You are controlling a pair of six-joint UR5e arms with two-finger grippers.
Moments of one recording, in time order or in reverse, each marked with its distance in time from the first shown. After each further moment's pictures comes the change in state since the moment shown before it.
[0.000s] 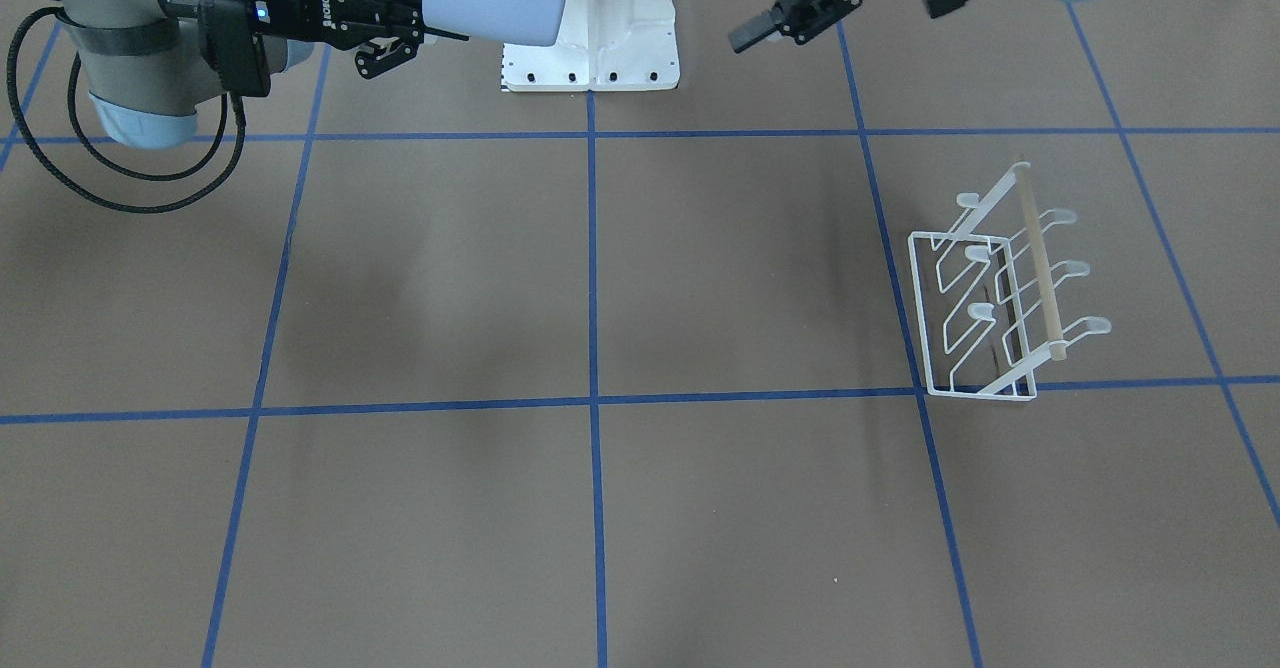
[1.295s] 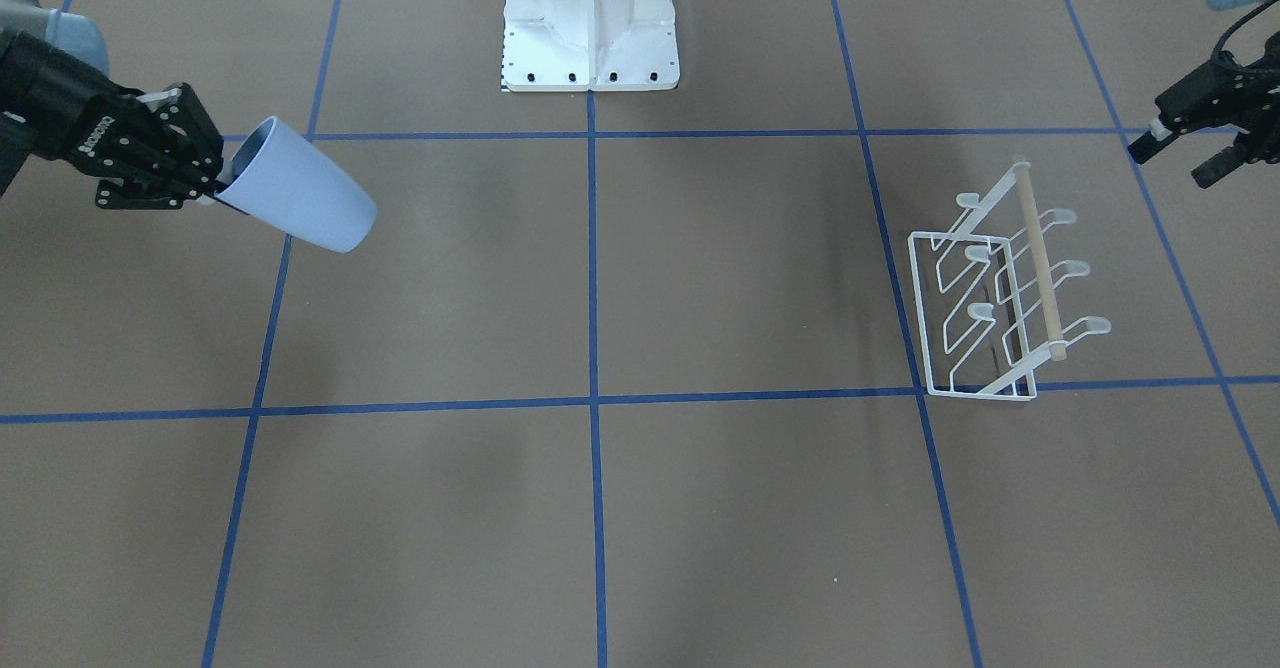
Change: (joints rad) left arm -0.569 0.460 0.141 0.429 -0.514 0.963; right arm 0.423 0.002 -0.003 -0.795 0.534 -0.527
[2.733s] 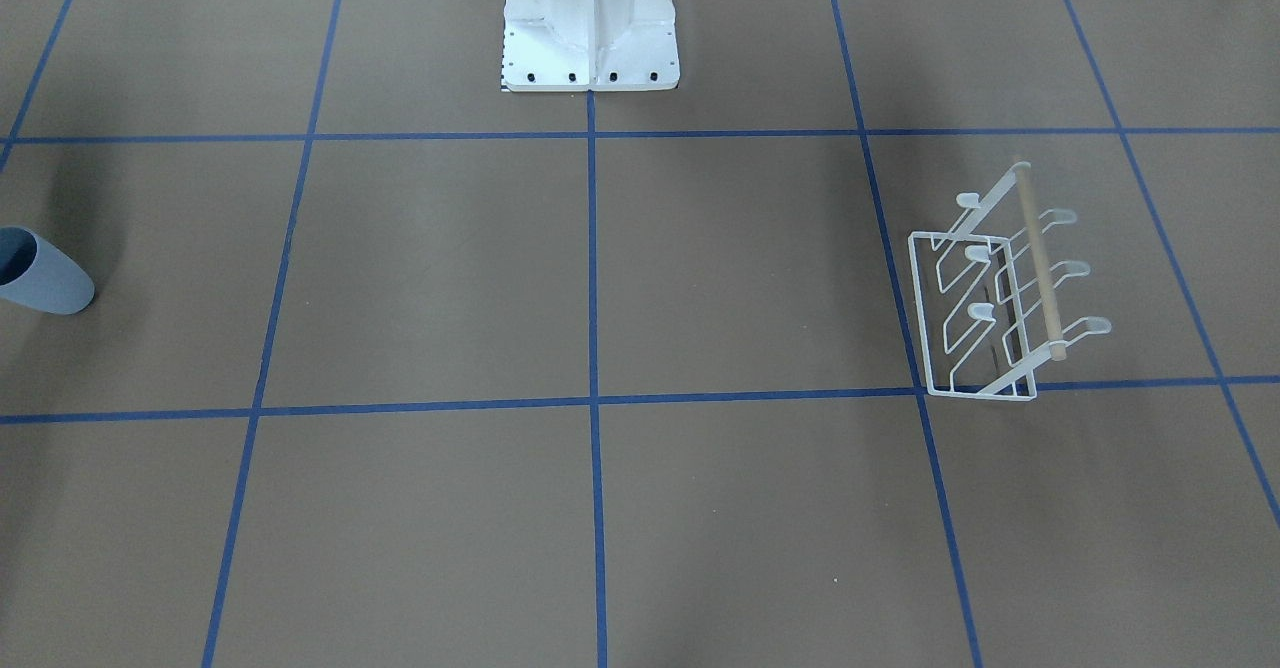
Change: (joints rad) left arm -0.244 0.123 0.130 0.469 0.263 0.747; right arm 0.156 -0.279 -0.173 -0.825 -0.064 -1.224
